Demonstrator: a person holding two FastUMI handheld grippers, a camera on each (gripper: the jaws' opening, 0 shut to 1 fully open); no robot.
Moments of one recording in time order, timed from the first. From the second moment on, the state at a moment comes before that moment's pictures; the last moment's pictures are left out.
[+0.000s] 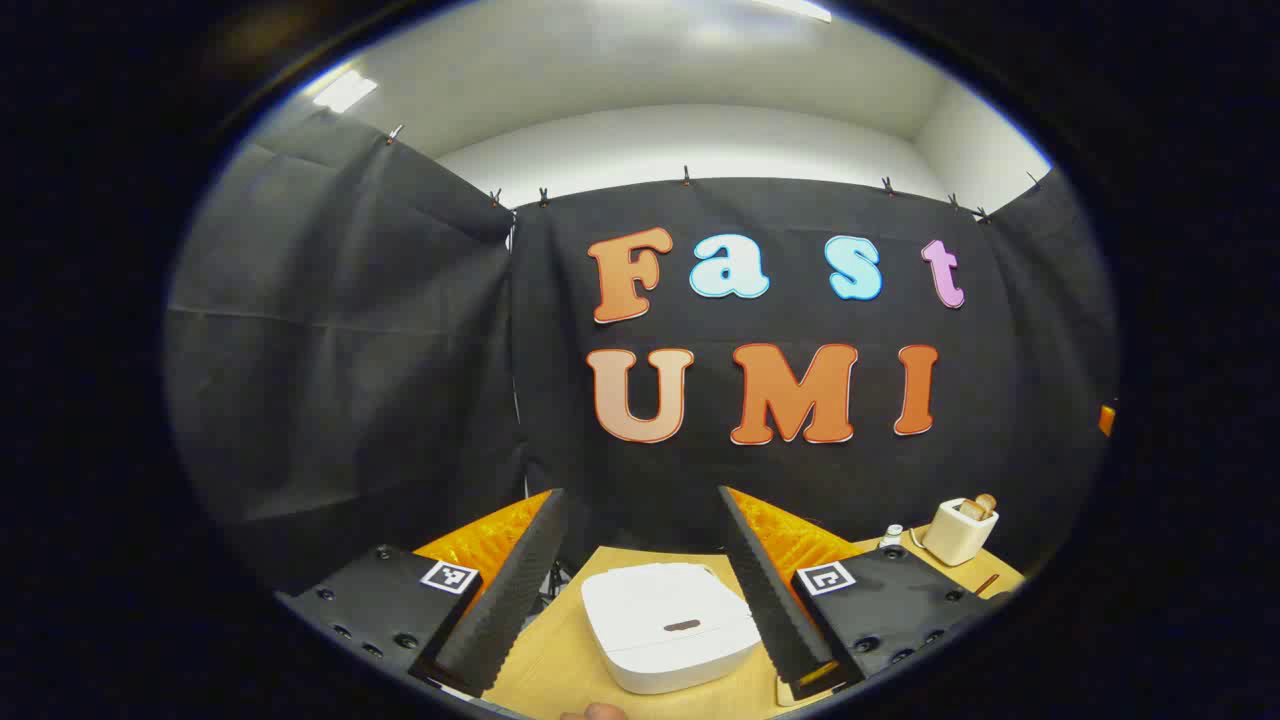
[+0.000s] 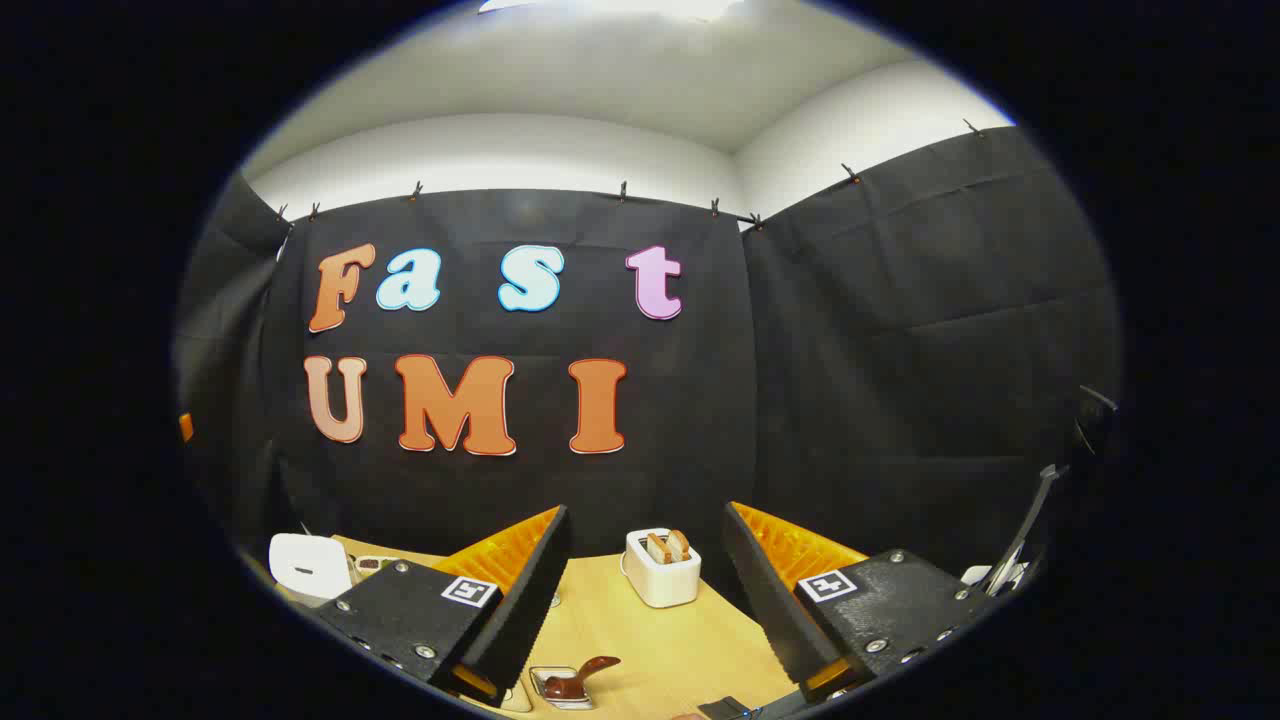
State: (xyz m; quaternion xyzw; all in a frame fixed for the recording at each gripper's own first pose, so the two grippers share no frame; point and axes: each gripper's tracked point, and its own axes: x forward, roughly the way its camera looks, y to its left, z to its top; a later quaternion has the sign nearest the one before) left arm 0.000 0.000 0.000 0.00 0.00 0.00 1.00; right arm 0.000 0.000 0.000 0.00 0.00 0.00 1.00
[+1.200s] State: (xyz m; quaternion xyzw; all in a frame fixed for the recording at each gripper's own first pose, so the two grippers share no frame) left arm 0.004 0.011 0.006 -0.03 0.00 -0.01 1.00; right arm 0.007 0.018 0.003 0.00 -0.01 0.01 1.00
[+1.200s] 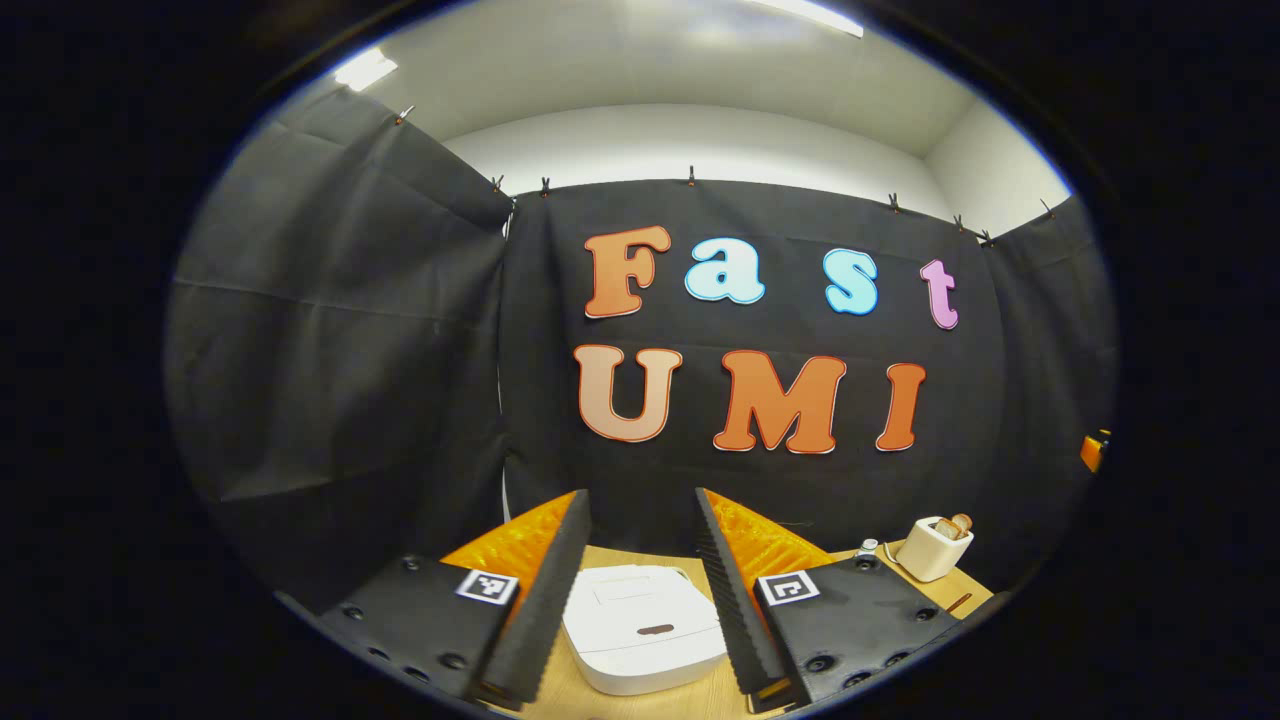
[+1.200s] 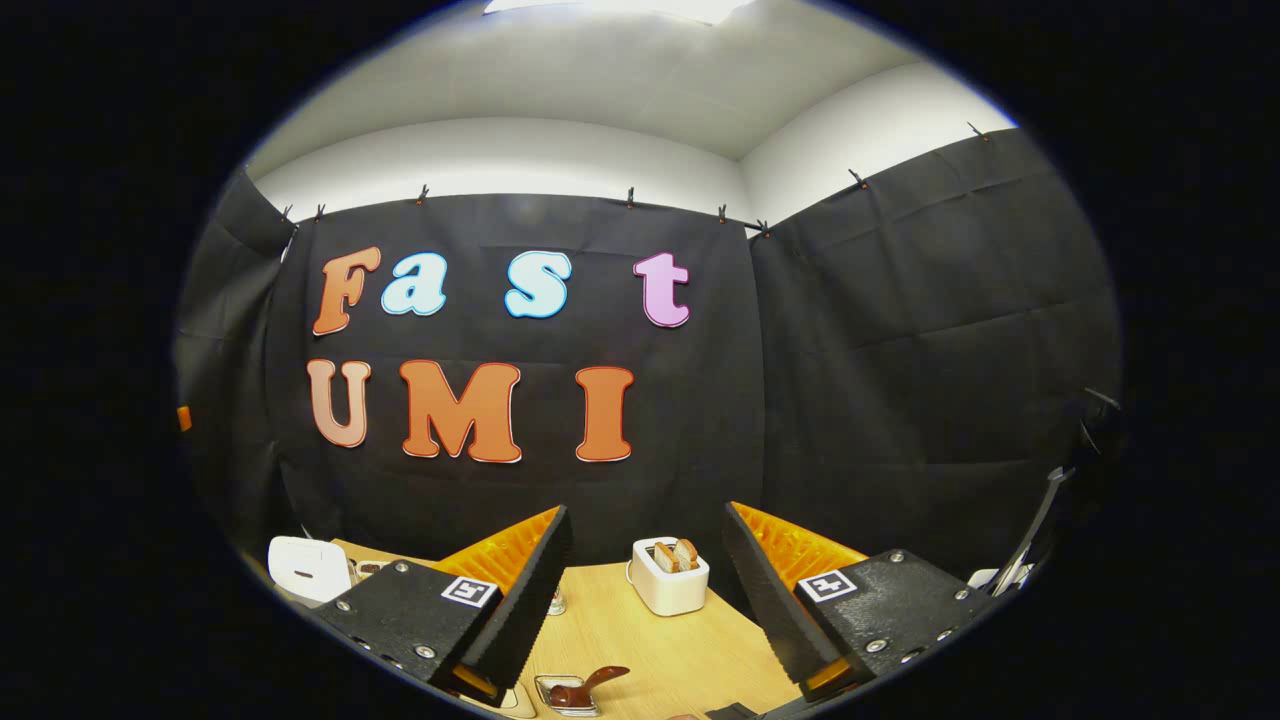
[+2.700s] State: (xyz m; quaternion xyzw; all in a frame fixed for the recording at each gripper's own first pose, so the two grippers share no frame) left arm 0.099 -0.028 -0.133 -0.04 0.15 -0.09 0.98; right arm 0.012 0.026 0.000 -0.05 0.00 0.00 1.00
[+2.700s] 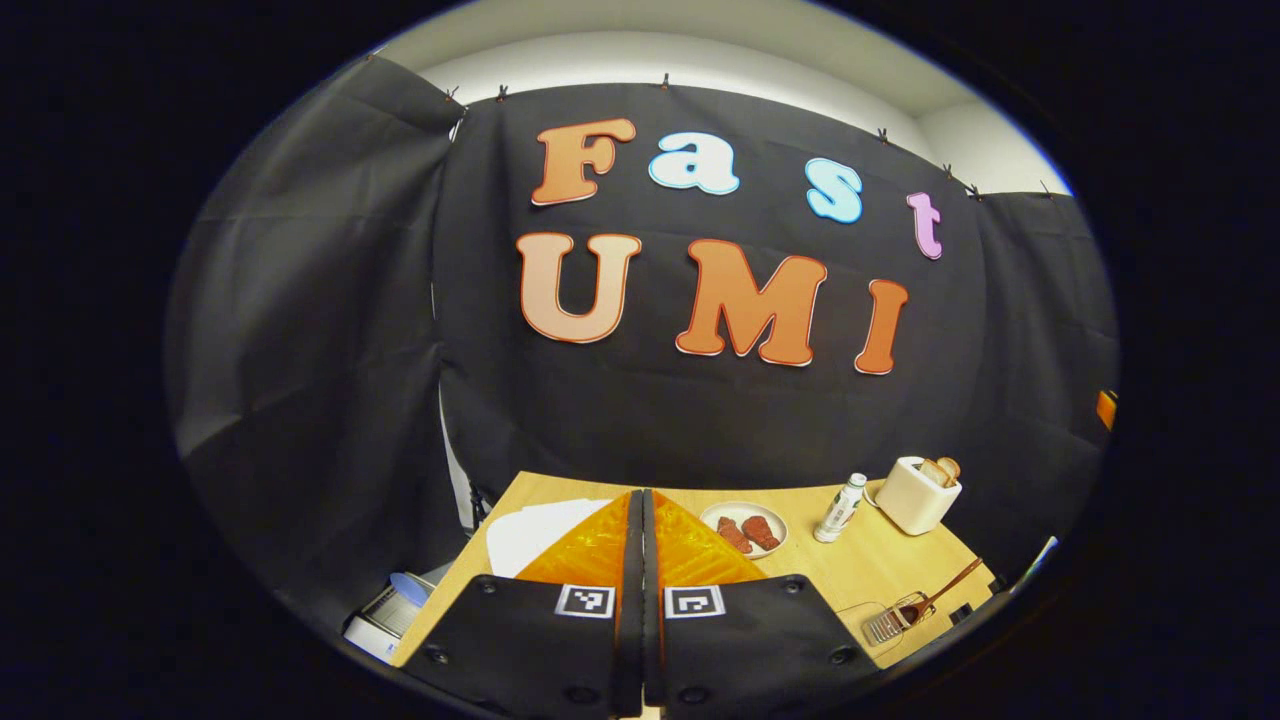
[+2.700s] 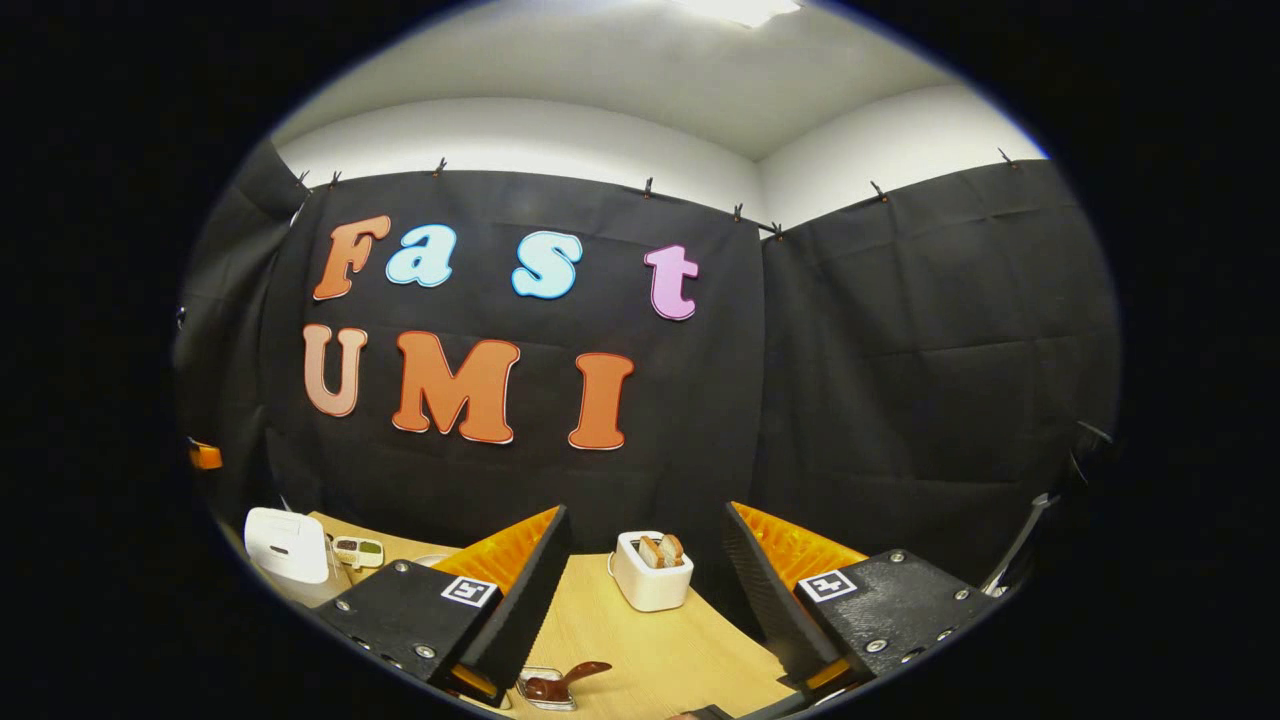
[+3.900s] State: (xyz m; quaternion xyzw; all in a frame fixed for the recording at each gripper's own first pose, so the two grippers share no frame) left arm 0.126 -0.033 -0.326 -0.03 0.35 -0.09 0.93; right arm 0.010 0.024 -0.028 -0.03 0.05 -0.01 1.00
